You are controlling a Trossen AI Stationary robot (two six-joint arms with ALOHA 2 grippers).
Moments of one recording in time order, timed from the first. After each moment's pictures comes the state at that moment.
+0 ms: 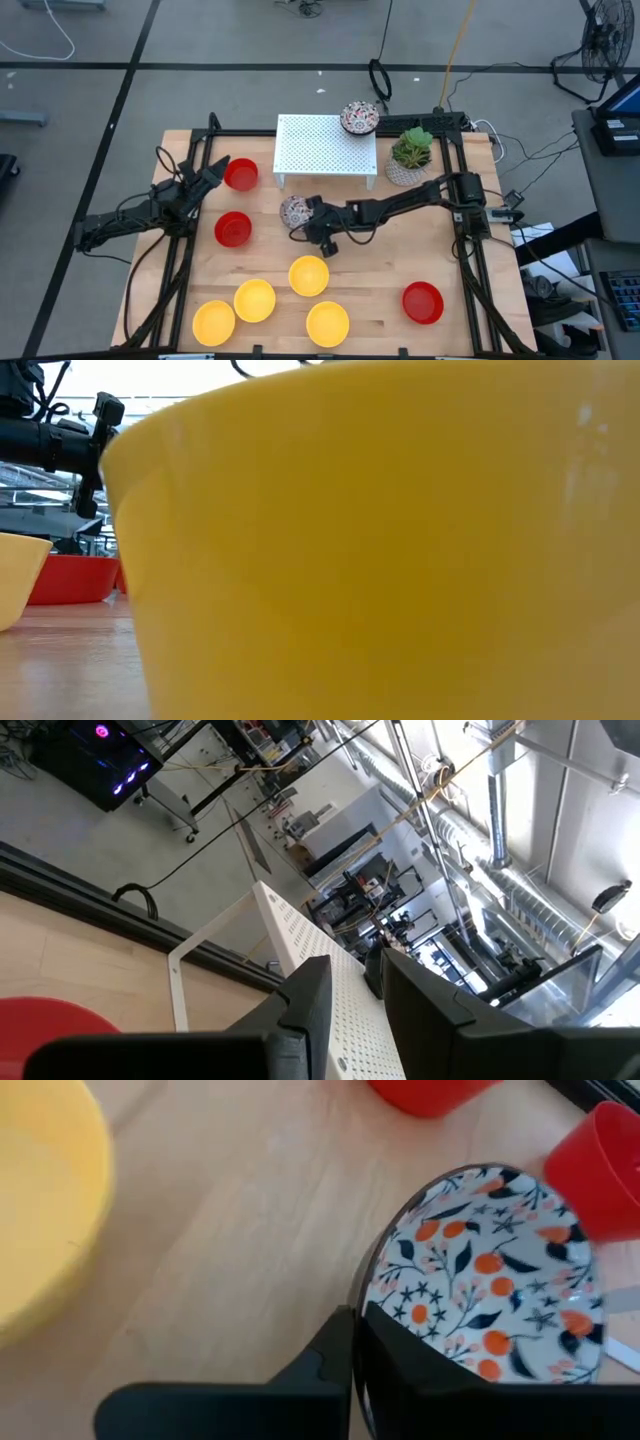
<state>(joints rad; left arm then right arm) 0.24 0.01 0.02 0.12 -0.66 -0.87 0.05 2.00 1.22 0.08 0.05 -0.47</state>
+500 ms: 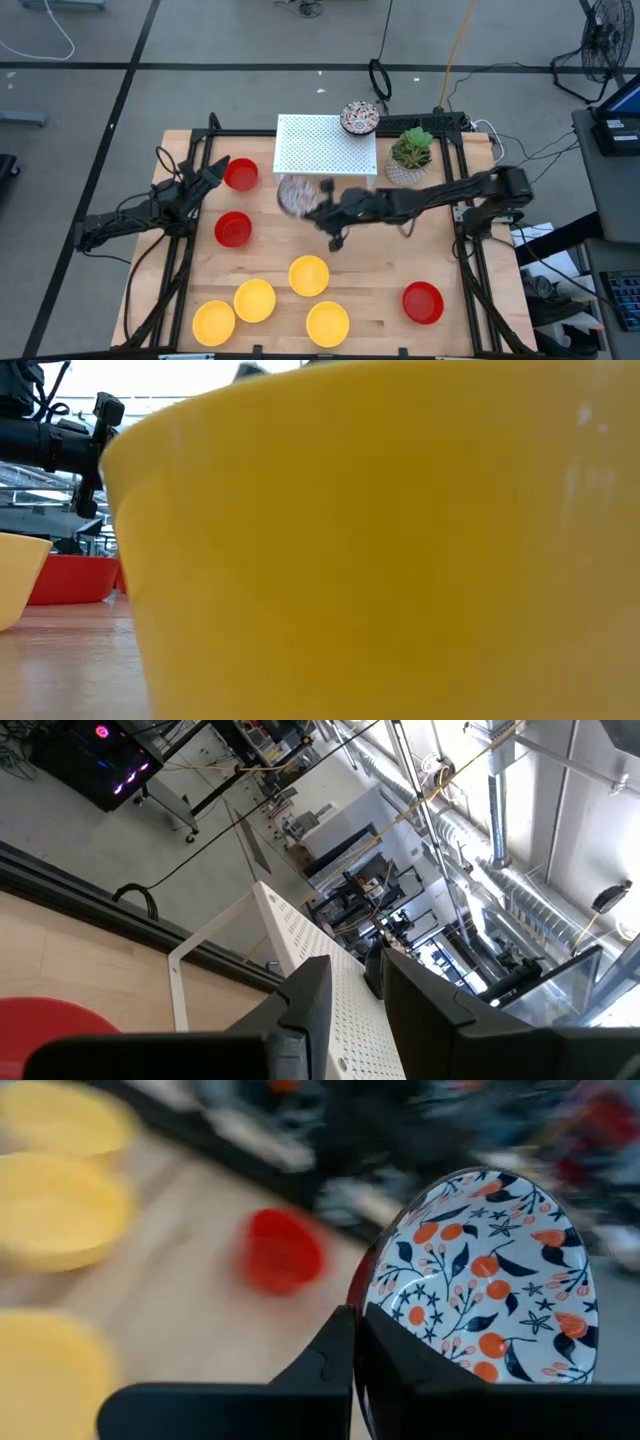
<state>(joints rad) 0.24 0.01 0.02 0.12 -0.66 -0.87 0.08 1.63 1.22 0.07 0.17 -0.47</state>
